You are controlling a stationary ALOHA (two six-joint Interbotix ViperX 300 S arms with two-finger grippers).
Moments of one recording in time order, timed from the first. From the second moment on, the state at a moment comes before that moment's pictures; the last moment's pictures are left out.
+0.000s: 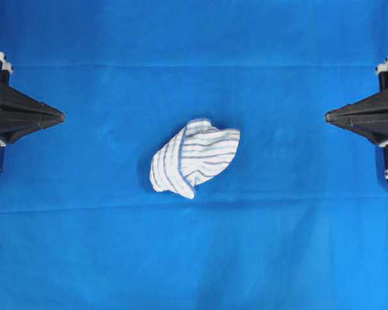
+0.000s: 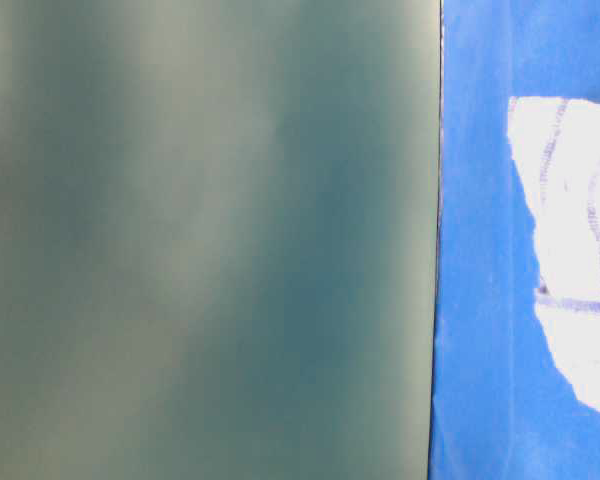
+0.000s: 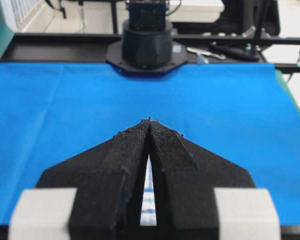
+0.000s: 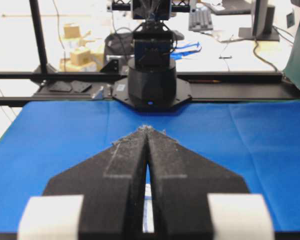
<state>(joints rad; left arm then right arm) 0.00 -0.97 1.17 0.00 -0.29 0.00 0.00 -0.96 1.17 0.00 -0.29 0.00</state>
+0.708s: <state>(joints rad) 0.00 -0.49 0.92 -0.02 -0.25 0.01 0.00 -0.96 1.17 0.00 -0.28 0.00</state>
